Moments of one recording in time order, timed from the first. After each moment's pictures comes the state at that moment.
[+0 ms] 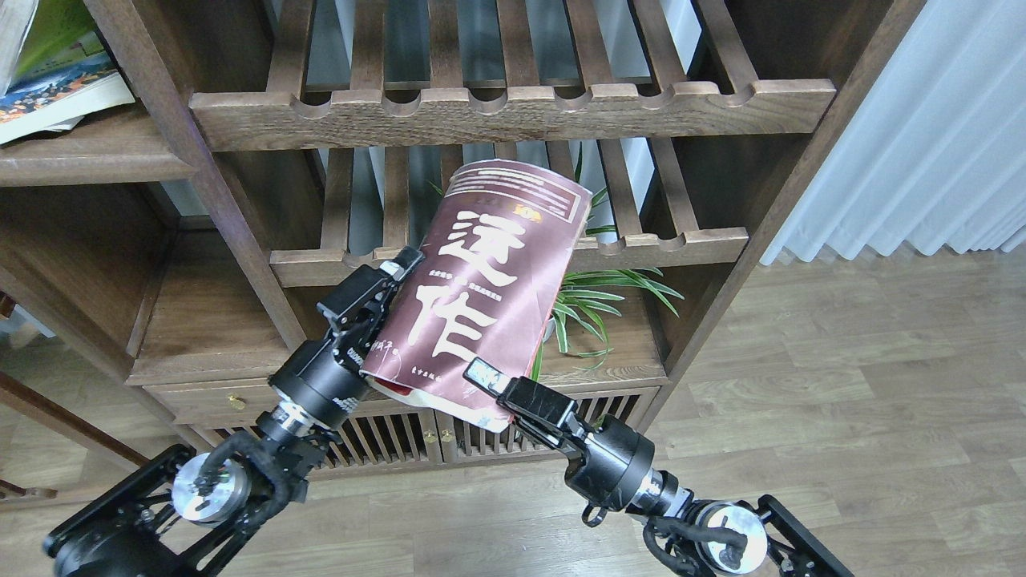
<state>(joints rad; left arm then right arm) -0.22 0.17 -0.82 -1.35 -0.59 -0.49 0.16 -0.08 0.01 1.04 1.38 0.12 0.58 -0.49</state>
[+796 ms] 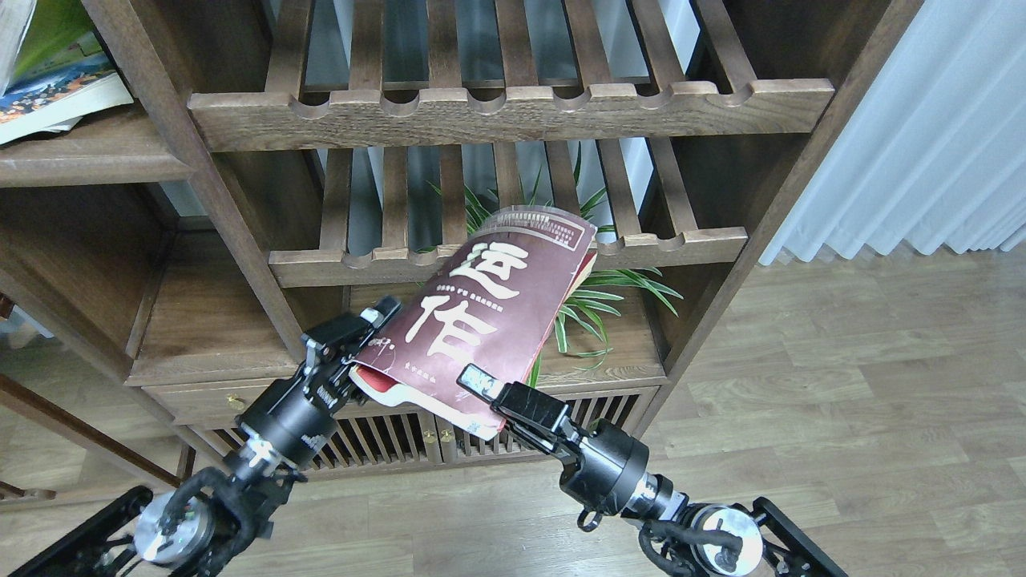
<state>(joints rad) 0.07 0.27 -0.93 -1.32 -0.58 -0.49 0.17 -0.07 0.02 1.03 1.37 0.17 0.58 -0.49</state>
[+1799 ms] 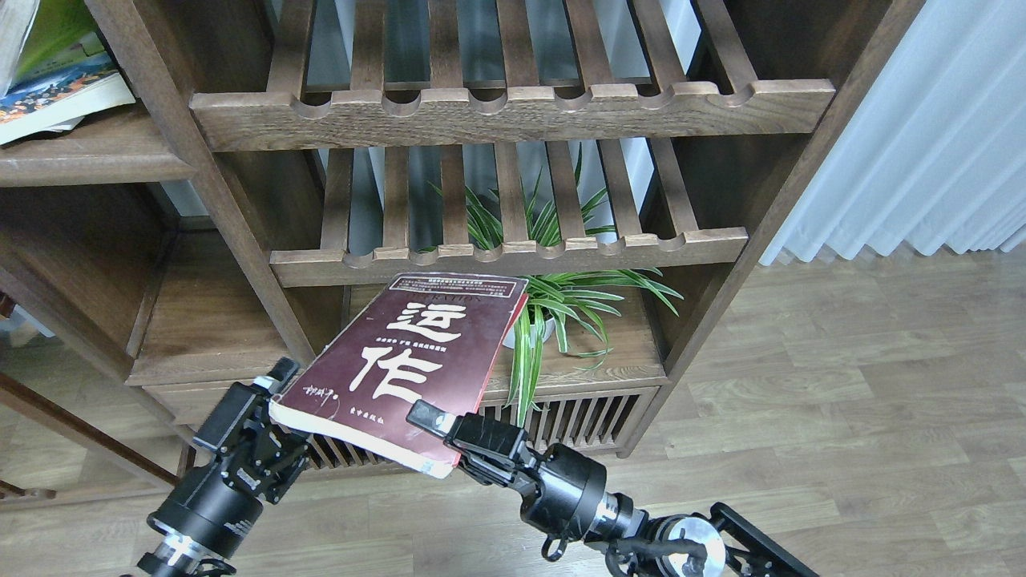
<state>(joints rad) 0.36 0.34 -1.09 -1.63 -0.51 -0.49 0.12 -0.01 0.01 0.84 1.25 0.26 0.58 -0.49</state>
